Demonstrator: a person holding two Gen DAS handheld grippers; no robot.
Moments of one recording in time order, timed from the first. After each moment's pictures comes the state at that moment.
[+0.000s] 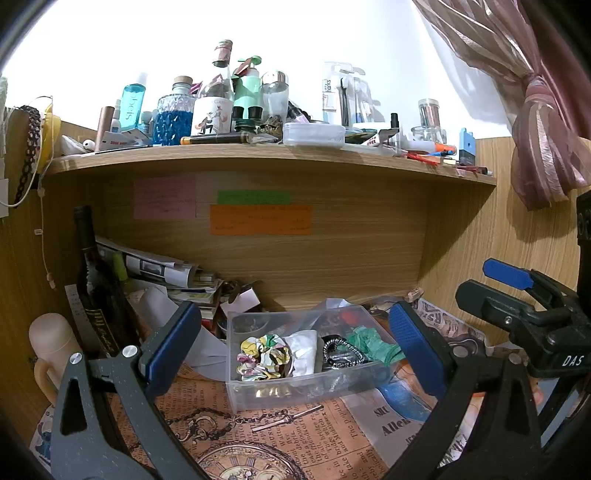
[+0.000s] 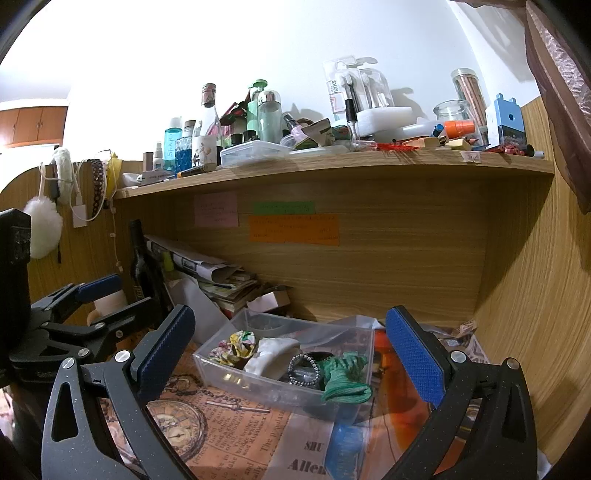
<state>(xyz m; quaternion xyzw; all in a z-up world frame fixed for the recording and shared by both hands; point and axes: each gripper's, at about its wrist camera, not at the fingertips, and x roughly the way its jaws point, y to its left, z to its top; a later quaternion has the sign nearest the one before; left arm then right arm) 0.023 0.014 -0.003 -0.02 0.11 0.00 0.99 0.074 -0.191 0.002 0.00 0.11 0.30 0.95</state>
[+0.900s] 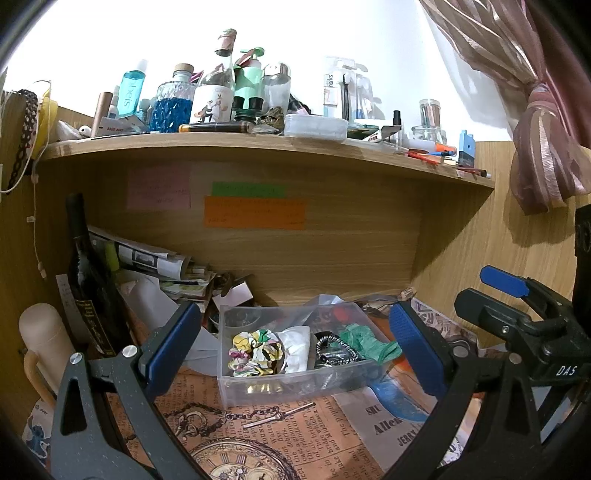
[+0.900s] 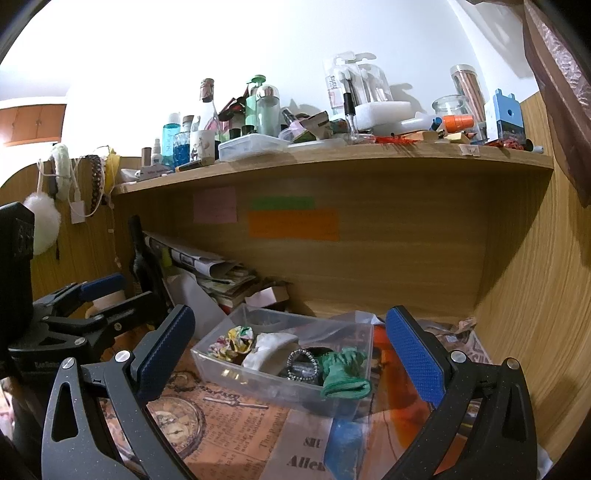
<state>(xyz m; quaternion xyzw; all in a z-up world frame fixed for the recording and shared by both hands) 0.028 0.022 -0.007 -0.03 0.12 -0.02 0.99 0.075 -0.191 -0.001 0.00 0.11 0.29 0.95</state>
